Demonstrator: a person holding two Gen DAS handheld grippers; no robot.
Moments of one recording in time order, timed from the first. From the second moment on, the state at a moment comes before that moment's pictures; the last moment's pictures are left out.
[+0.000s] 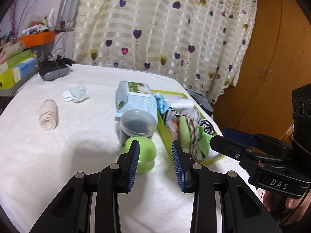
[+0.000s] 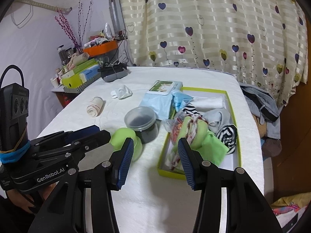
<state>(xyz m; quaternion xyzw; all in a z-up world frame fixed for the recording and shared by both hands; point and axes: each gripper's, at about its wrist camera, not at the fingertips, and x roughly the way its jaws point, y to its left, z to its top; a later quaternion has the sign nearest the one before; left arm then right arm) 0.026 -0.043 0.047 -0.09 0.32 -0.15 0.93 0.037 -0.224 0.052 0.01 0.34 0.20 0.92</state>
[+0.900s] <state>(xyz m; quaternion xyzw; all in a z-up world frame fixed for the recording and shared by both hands) 0.043 0.071 0.033 -0.15 0.32 -0.05 0.93 0.072 -0.114 0.054 -0.06 0.34 0.28 0.90</state>
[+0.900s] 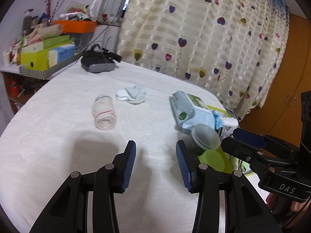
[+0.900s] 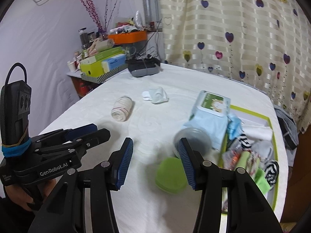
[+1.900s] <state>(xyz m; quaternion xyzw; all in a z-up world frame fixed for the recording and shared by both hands) 0.112 0.137 0.018 -0.17 0.36 0.02 0.92 0.119 -0.074 0.055 -0.06 0.35 0.31 0.88</state>
